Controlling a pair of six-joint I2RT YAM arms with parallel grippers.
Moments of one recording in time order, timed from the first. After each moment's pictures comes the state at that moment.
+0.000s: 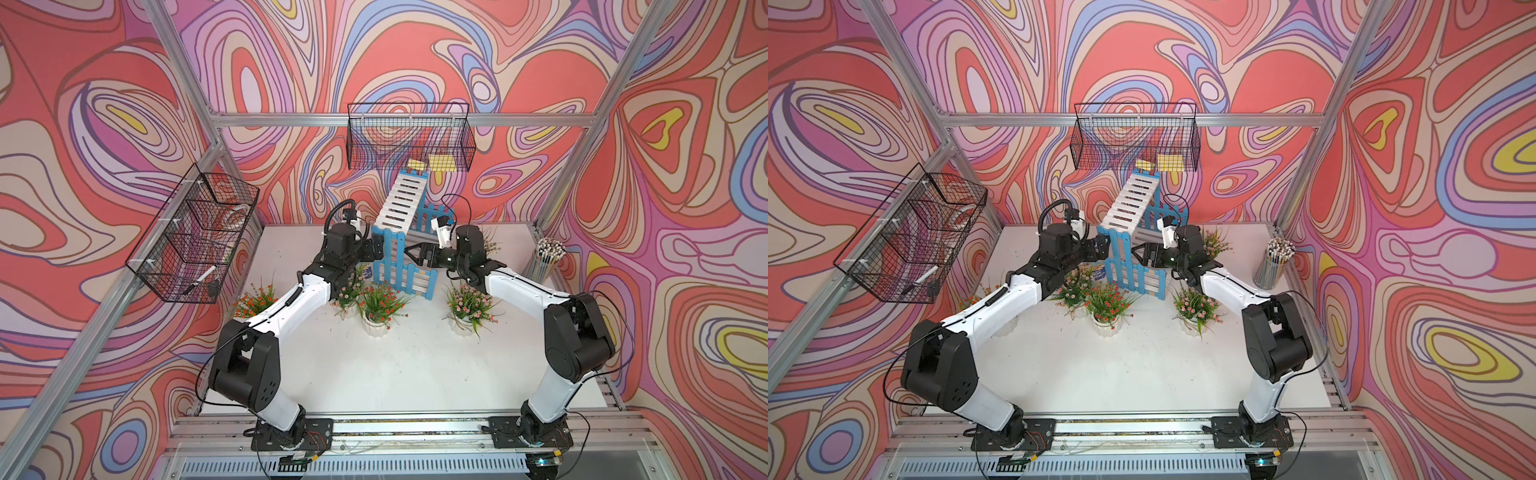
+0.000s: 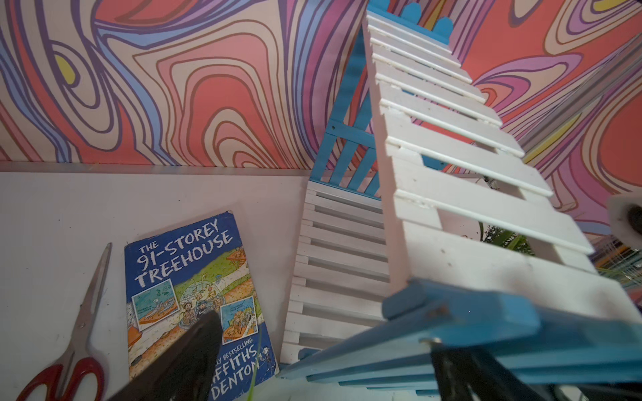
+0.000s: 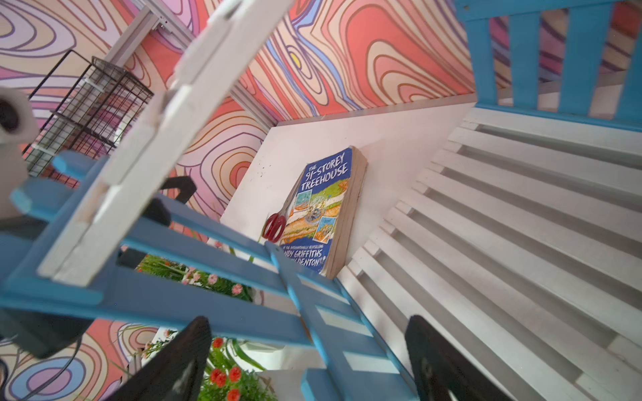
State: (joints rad) left arm -0.37 1.58 1.20 0.00 -0.01 -0.34; right arm 0.41 1.77 1.24 0.14 -0.51 0.48
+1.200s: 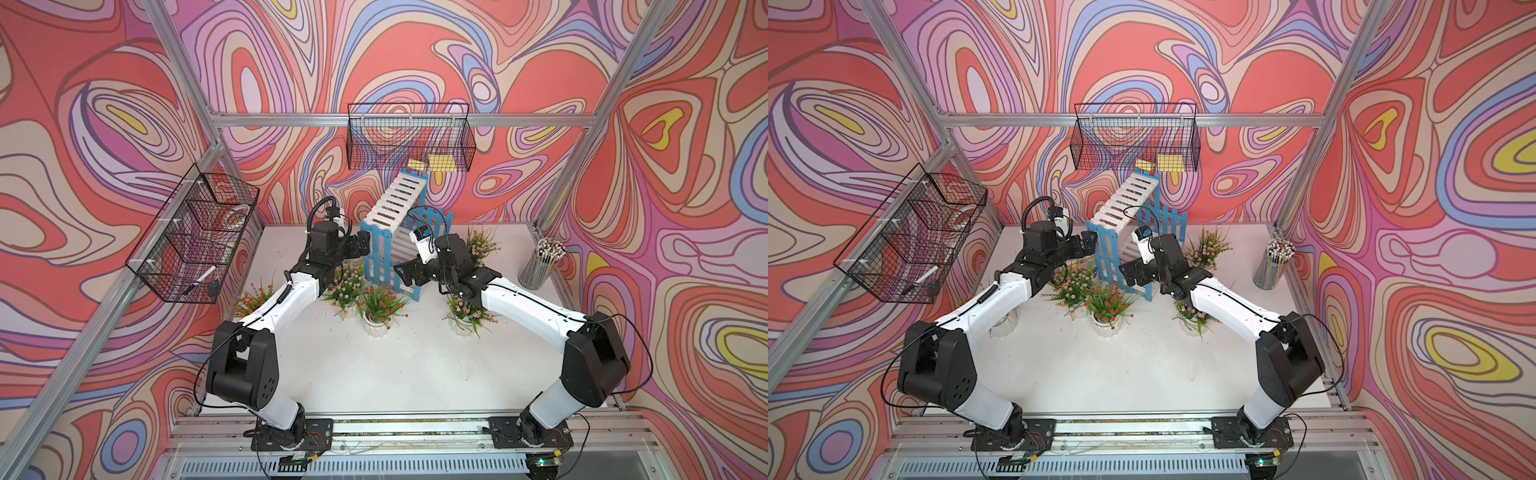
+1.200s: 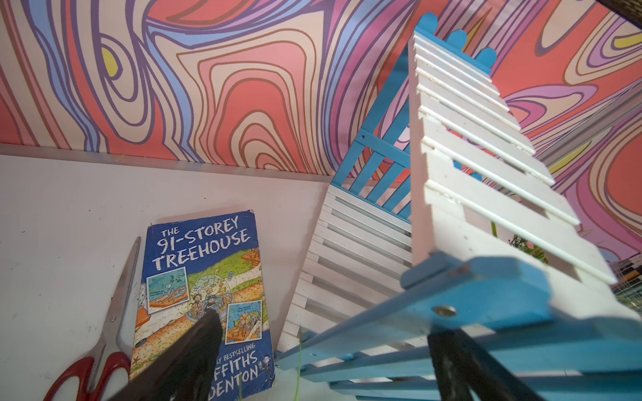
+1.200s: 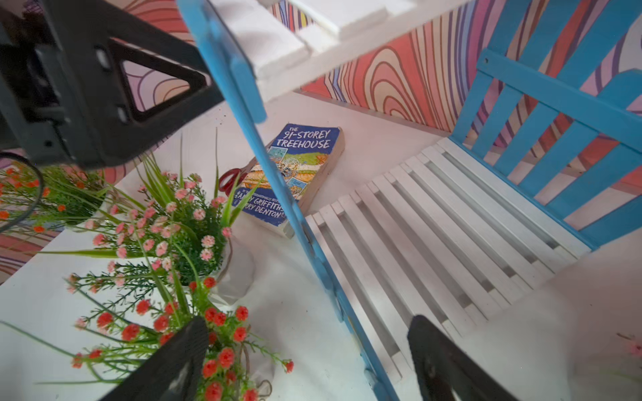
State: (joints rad) left arm -0.27 1.58 1.19 0.01 0.08 -0.37; right arm 0.58 1.62 1.24 -0.13 -0.13 0.11
